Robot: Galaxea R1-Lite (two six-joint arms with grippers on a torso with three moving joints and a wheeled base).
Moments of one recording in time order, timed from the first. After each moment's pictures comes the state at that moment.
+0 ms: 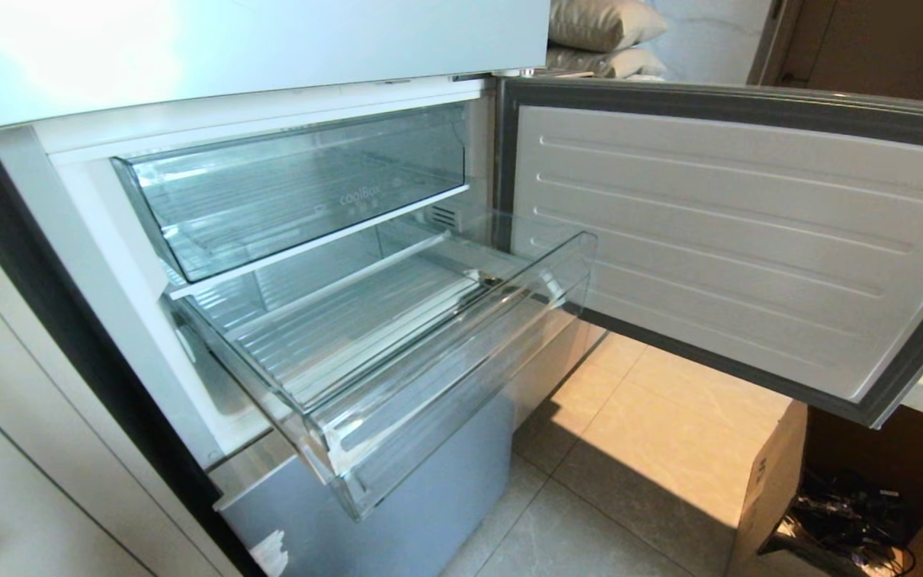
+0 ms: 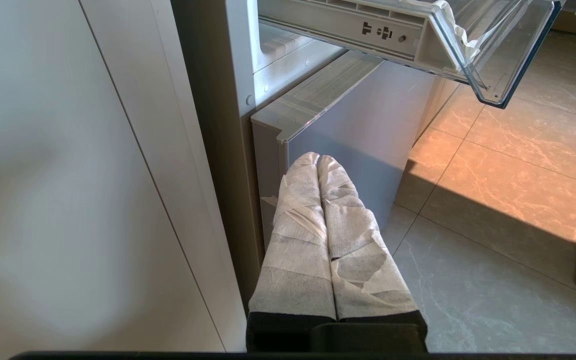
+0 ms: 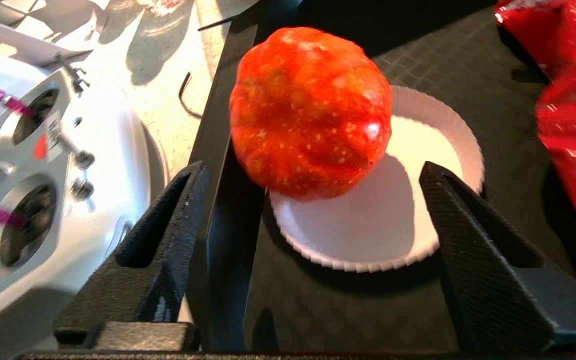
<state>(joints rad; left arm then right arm) -0.01 0.00 0.00 0.00 0.00 0.00 -0.70 2.01 -1.10 -0.68 0.14 0.31</state>
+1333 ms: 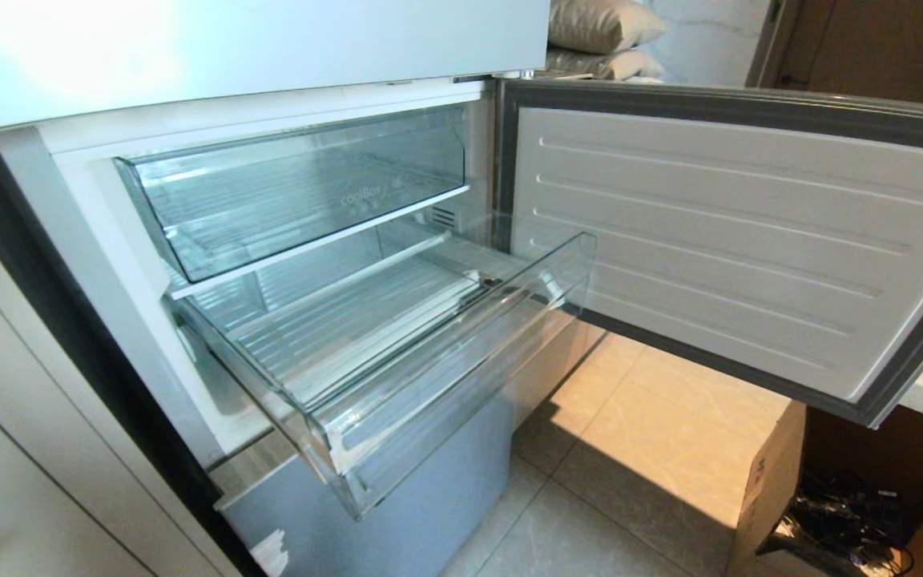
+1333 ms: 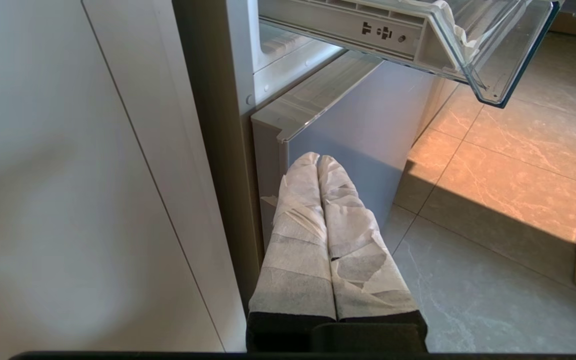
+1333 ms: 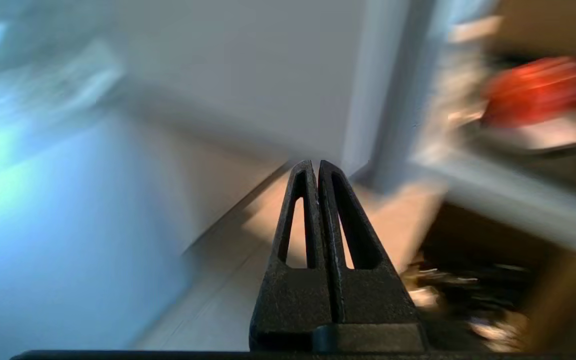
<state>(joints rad) -0.01 0.00 0.00 0.00 0.00 0.00 -0.22 0.62 -0.22 -0.42 0.14 -0.01</state>
